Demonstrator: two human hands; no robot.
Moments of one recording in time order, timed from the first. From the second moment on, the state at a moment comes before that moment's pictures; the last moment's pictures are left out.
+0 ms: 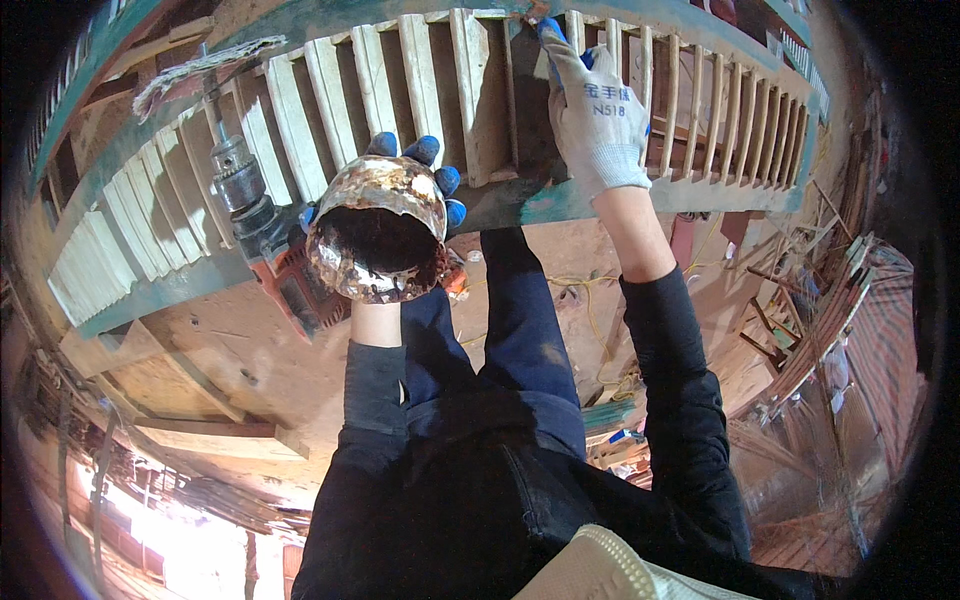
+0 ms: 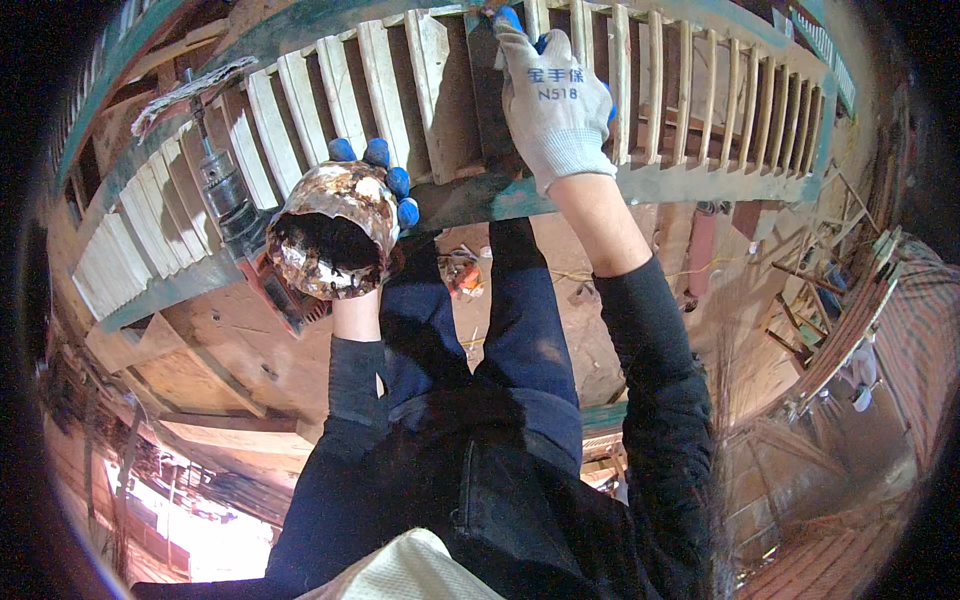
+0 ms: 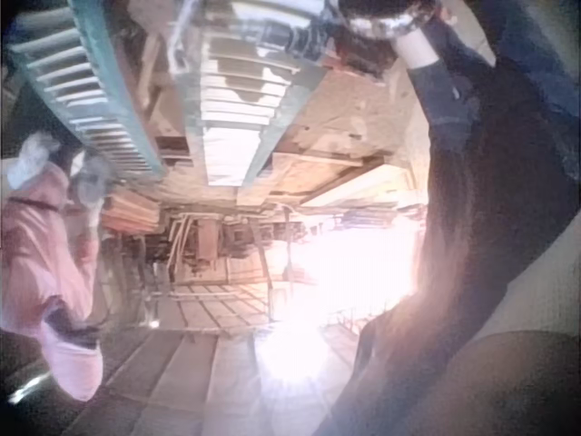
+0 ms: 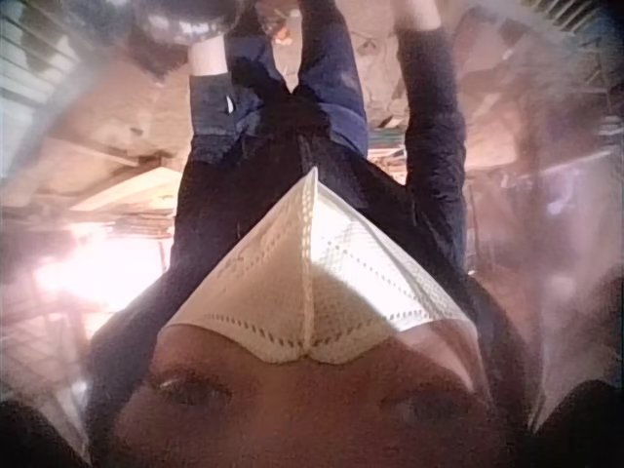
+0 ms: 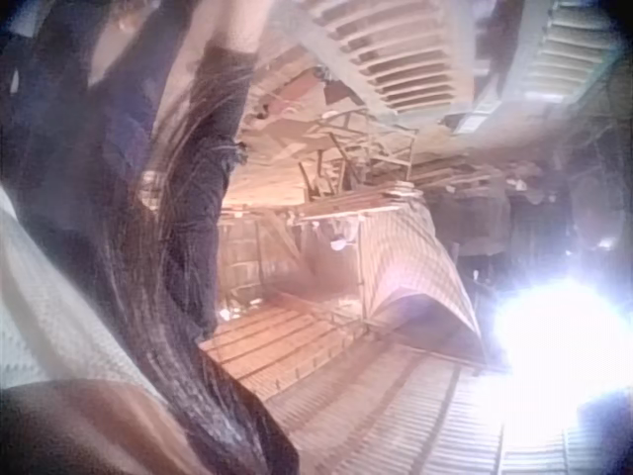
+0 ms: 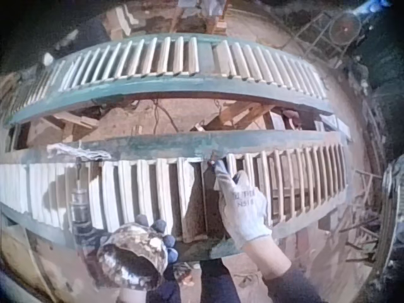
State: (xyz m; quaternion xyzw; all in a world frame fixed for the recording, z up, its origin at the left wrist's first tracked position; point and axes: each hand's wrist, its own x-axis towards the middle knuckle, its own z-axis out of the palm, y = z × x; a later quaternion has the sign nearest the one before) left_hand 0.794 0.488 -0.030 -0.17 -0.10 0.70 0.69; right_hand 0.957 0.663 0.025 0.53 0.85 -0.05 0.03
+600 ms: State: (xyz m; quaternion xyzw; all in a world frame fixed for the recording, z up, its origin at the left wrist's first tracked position) left_hand 0.795 0.488 -0.030 -0.20 -0.11 0.69 0.69; right_hand 0.958 0.677 0.026 0.52 0.85 -0.05 0.01
